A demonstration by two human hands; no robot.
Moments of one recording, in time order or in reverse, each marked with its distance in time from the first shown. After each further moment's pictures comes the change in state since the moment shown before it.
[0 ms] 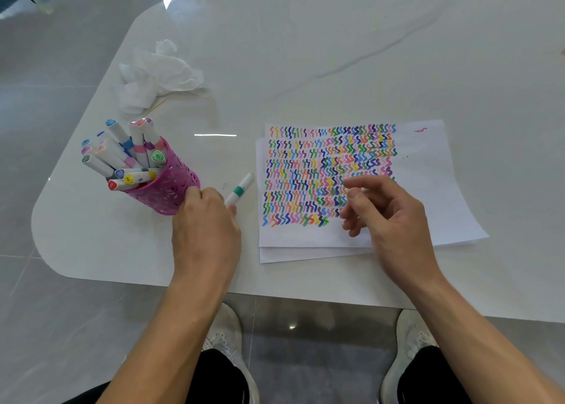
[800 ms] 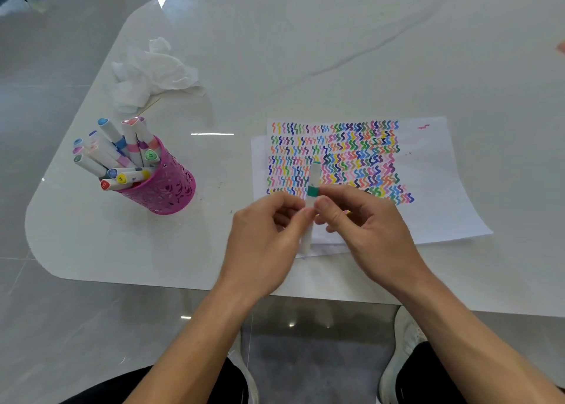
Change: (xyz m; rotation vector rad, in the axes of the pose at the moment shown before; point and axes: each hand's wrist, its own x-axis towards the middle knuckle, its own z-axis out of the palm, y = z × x) left_hand -0.035 0.038 0.004 -0.761 -0.311 0.214; right_hand -0.005 -0.011 0.012 -0.203 -0.181 -0.019
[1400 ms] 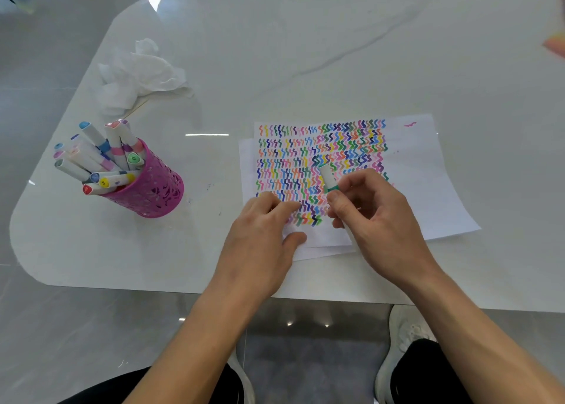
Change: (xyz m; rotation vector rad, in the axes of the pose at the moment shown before) left_hand 0.003 -0.011 0.012 0.591 -0.058 0.215; right_hand 0.001 0.004 -0.020 0.012 0.115 0.031
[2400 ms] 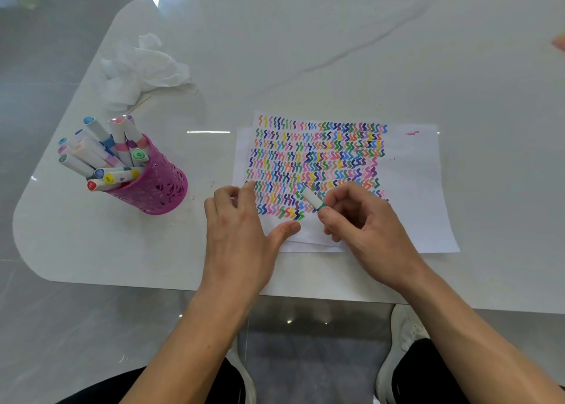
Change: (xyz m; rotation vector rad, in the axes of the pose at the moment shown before) left_hand -0.003 -0.016 -0.001 0.021 0.148 -0.263; right_hand 0.000 0.013 0.010 0.018 -0.163 -0.011
